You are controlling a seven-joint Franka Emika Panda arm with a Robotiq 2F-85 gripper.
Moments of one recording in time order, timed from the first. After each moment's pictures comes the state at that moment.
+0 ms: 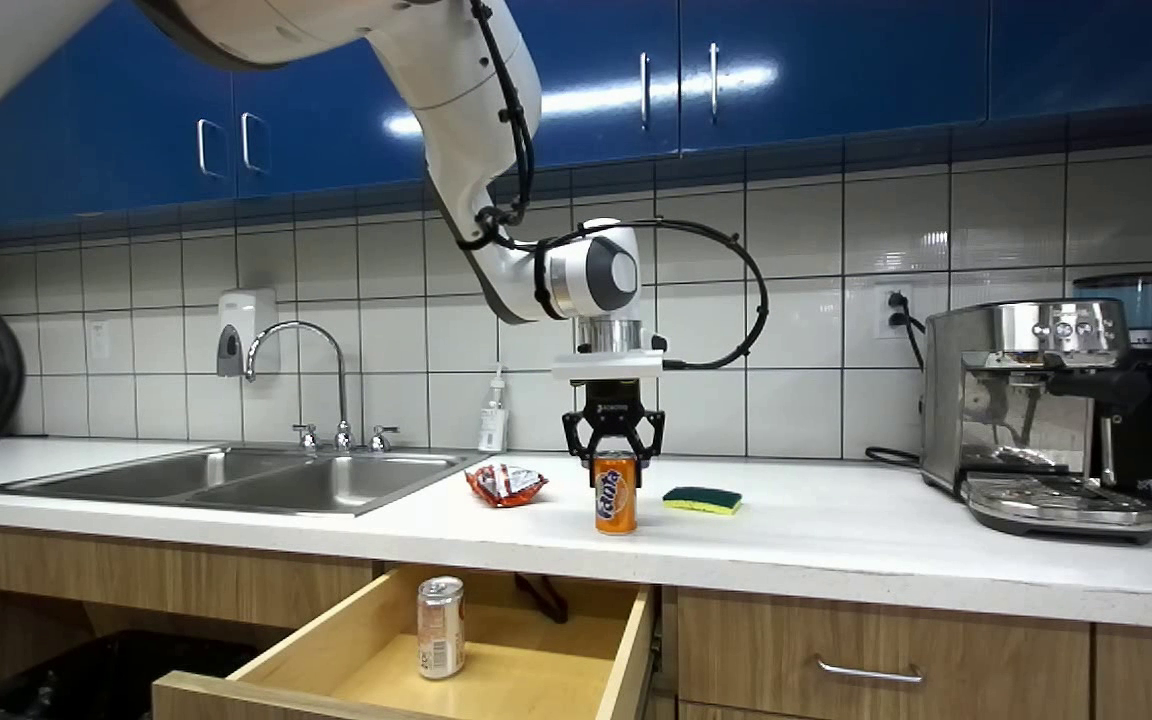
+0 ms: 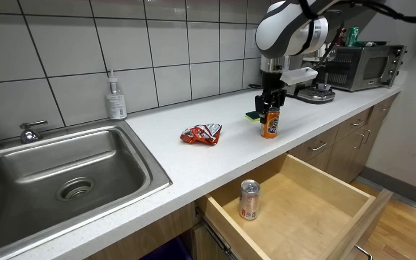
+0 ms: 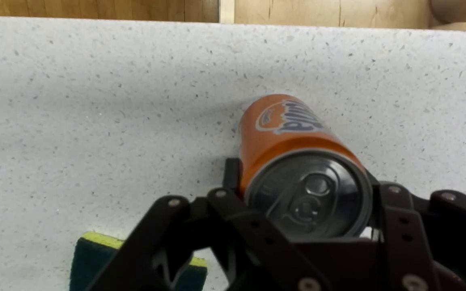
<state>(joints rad) -0.16 0.56 -0.08 -1.61 0.01 2.19 -0.30</state>
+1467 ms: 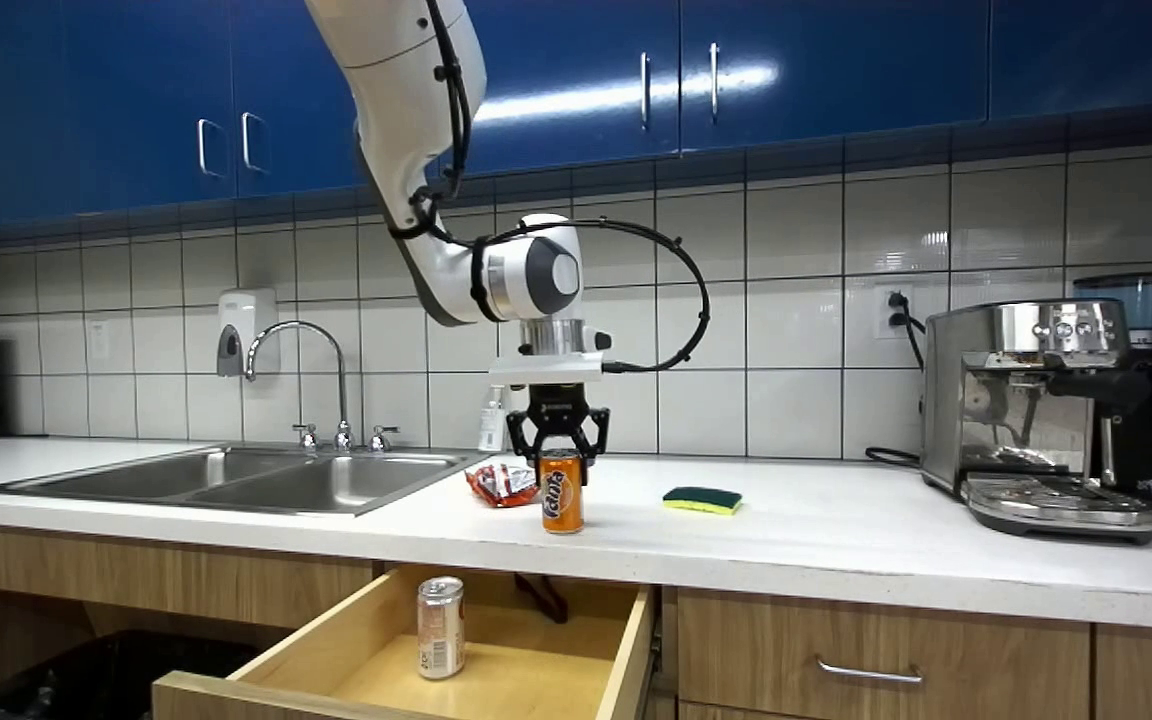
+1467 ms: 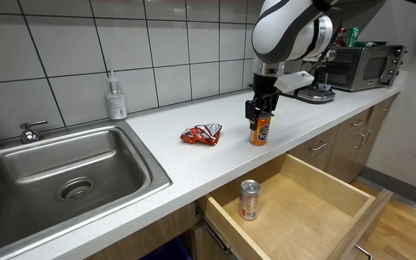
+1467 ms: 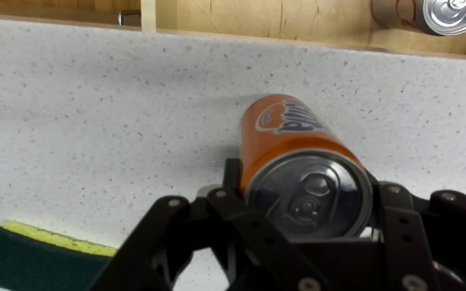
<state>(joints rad) -0.08 0.43 -0.06 -1.84 0.00 2.36 -0.24</state>
